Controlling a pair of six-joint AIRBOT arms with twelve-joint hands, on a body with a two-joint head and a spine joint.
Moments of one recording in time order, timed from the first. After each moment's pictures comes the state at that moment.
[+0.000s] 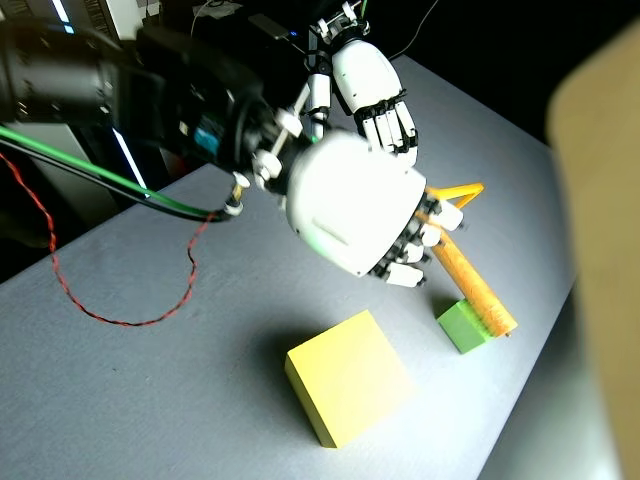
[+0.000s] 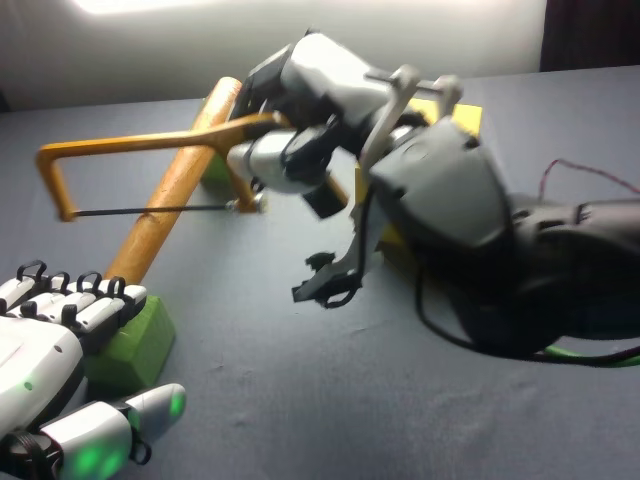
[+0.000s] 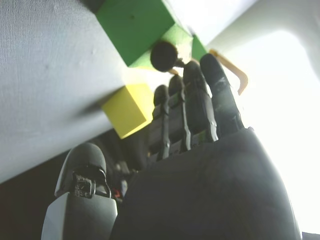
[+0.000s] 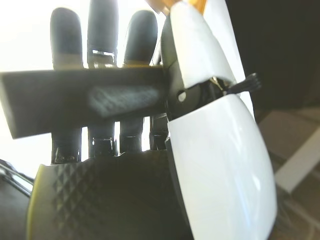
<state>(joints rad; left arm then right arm) 1.05 -0.74 0.51 -0.77 -1.12 1.44 -0.23 -1.56 1.13 1.29 0.87 -1.47</state>
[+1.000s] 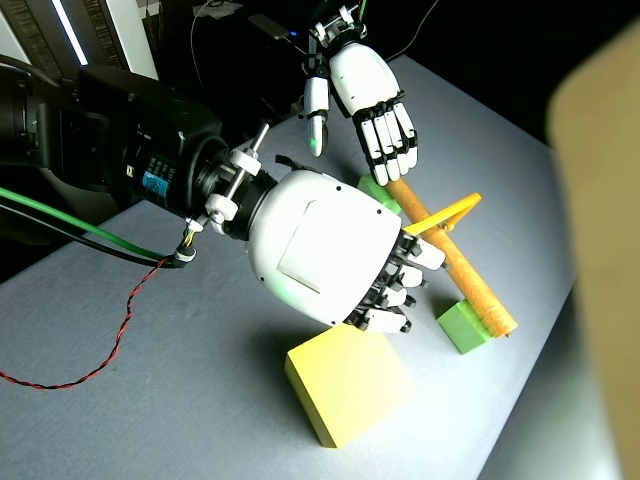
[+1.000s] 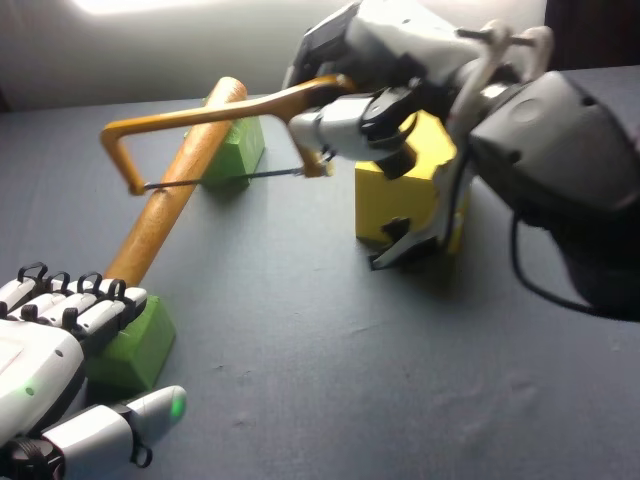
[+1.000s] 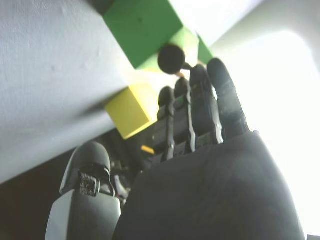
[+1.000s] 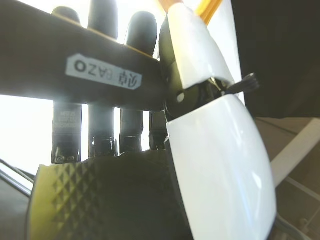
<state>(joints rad) 1.07 -0.76 0.52 -0.77 -1.12 1.44 -0.20 -1.37 1.03 1.20 0.76 -1.47</state>
